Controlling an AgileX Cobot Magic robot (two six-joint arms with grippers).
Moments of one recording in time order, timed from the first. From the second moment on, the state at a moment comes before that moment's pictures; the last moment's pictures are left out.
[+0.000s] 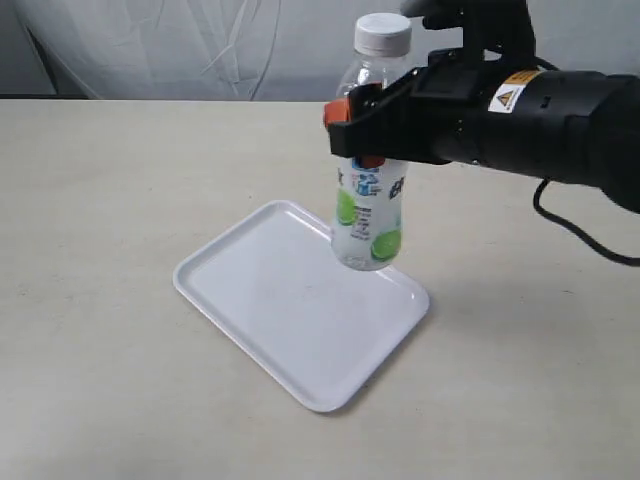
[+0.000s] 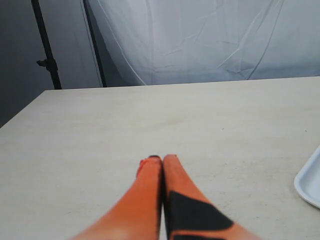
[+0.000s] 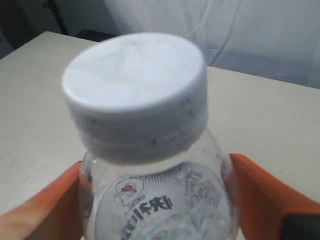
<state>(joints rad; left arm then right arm) 0.04 0.00 0.00 0.08 0.23 -0.04 0.80 1.35 -0.82 0.33 -0.02 -0.18</state>
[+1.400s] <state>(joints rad) 0.04 0.00 0.00 0.08 0.23 -0.04 0.94 1.63 -0.64 0.26 -0.66 -0.13</state>
